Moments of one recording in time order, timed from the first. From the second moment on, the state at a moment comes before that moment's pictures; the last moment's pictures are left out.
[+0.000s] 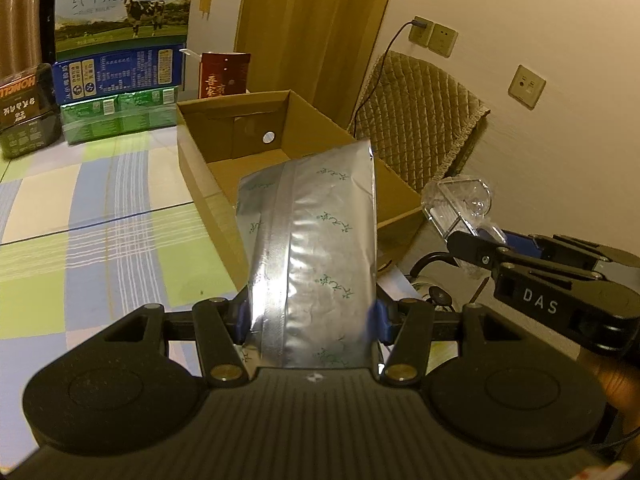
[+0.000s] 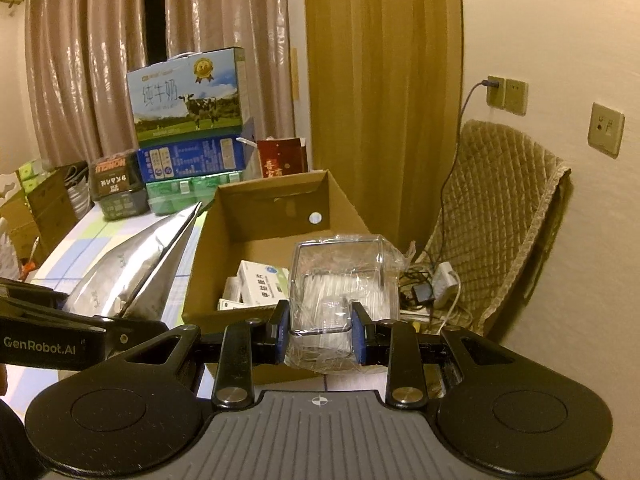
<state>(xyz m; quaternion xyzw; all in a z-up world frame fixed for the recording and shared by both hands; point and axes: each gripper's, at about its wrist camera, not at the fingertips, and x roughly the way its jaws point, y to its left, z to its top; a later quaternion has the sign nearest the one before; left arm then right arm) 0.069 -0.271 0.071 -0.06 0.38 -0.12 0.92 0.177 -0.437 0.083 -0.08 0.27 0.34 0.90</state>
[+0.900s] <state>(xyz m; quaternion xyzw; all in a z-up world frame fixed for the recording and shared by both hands) 0.111 -0.274 0.070 -0.12 0.38 -0.08 0.91 0.227 -0.418 0.075 -0.09 0.27 0.36 0.89</state>
